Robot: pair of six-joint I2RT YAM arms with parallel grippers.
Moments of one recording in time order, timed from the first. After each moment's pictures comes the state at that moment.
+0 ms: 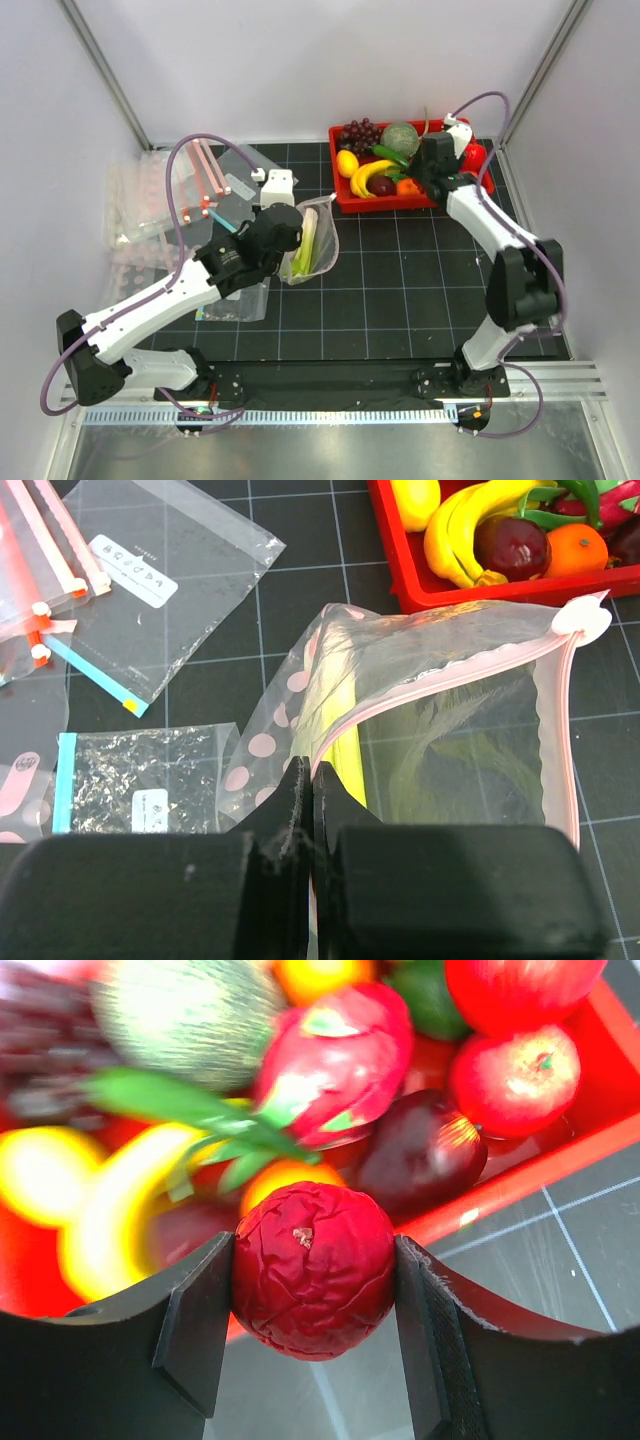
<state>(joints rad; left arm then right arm) -0.94 1.23 1.19 -0.51 -0.73 -0.45 0.21 1.75 1.36 -0.21 0.46 0.45</state>
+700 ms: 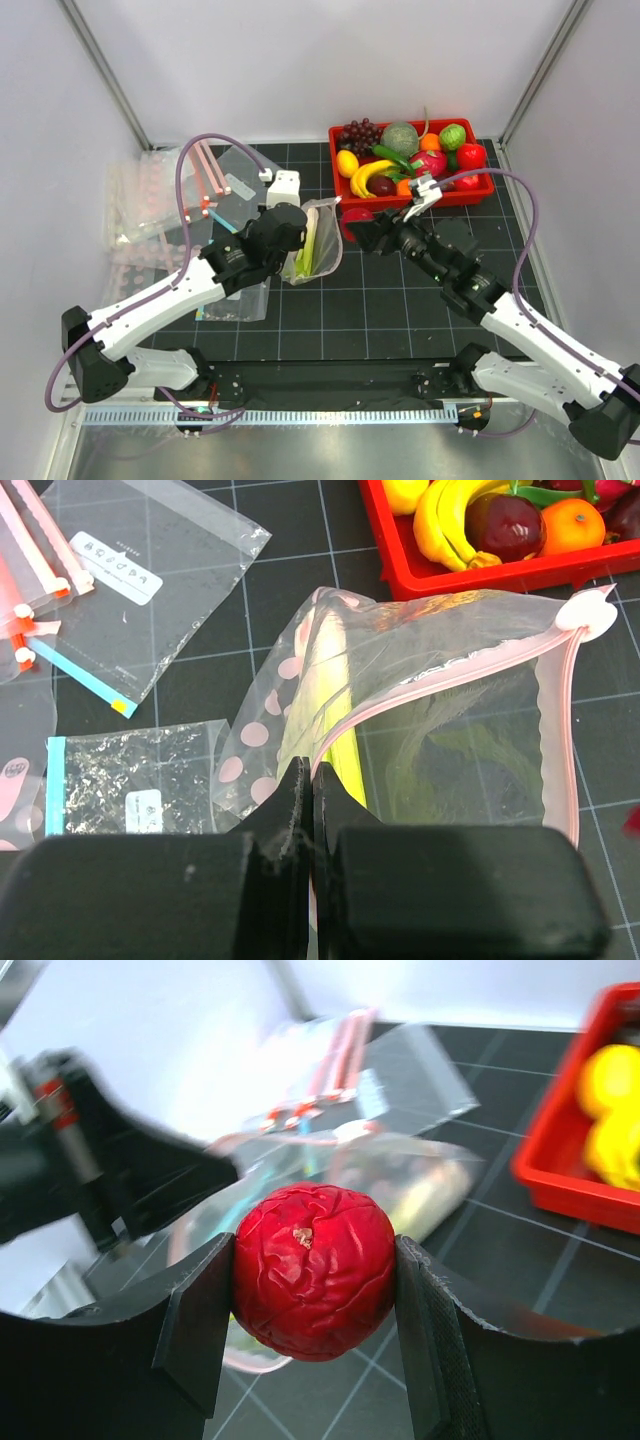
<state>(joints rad) -0.94 1.25 1.19 -0.50 -0.69 -0.43 0.69 0.88 0.79 0.06 0.02 0.42</state>
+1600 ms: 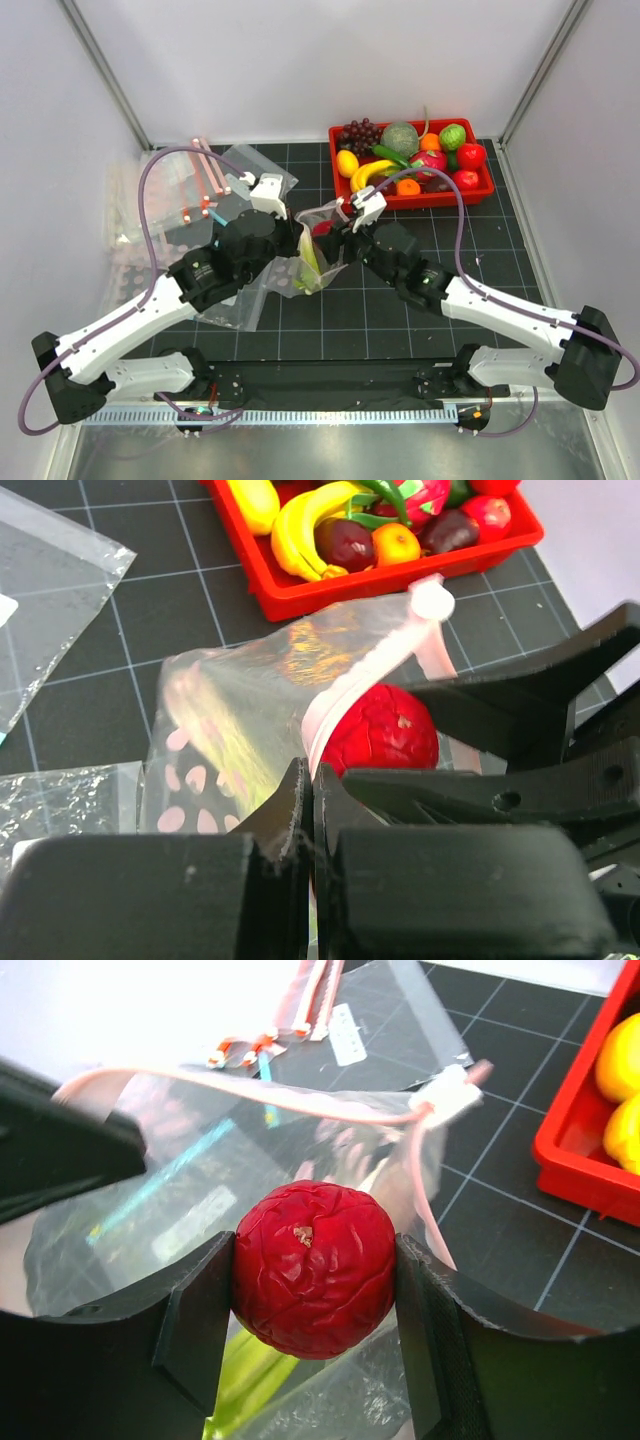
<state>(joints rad) -0.94 1.08 1.12 -0.41 -0.44 -0.45 0.92 1.16 0.82 0.18 0.24 0.27</state>
